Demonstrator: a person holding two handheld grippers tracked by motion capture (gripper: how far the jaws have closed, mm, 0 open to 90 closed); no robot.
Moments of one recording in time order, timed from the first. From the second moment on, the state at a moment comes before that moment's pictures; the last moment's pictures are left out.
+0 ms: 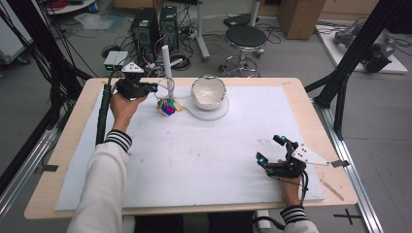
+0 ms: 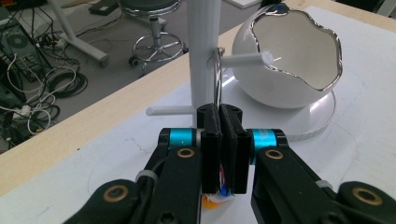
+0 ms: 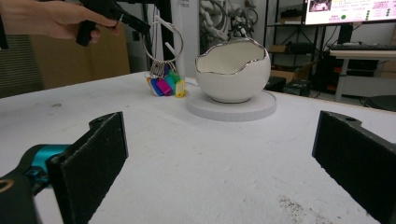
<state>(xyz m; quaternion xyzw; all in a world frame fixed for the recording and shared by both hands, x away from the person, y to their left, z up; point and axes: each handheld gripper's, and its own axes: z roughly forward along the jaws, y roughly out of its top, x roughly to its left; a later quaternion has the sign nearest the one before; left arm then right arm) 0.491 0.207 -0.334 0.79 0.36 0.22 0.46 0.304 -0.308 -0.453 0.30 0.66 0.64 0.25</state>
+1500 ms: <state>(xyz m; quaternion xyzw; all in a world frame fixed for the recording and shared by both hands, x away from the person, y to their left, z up) 0.282 0.287 -0.419 0.70 0.28 0.27 0.60 0.304 -0.308 -0.453 0.30 0.66 0.64 0.26</state>
